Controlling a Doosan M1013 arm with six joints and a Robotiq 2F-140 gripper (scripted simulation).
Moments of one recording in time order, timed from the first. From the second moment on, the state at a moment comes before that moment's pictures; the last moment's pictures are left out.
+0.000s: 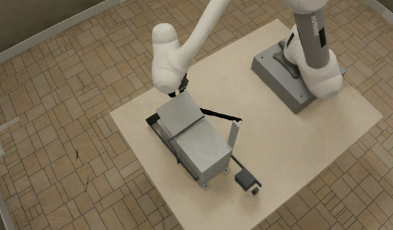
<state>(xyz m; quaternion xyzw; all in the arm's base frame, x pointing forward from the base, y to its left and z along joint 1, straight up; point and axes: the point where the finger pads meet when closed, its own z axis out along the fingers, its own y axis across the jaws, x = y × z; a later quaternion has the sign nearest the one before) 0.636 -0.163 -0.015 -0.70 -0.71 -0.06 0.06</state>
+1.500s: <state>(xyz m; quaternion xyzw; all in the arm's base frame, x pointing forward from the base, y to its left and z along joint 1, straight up) 0.635 -0.163 0.022 -0.70 -0.71 -0.06 0.06</state>
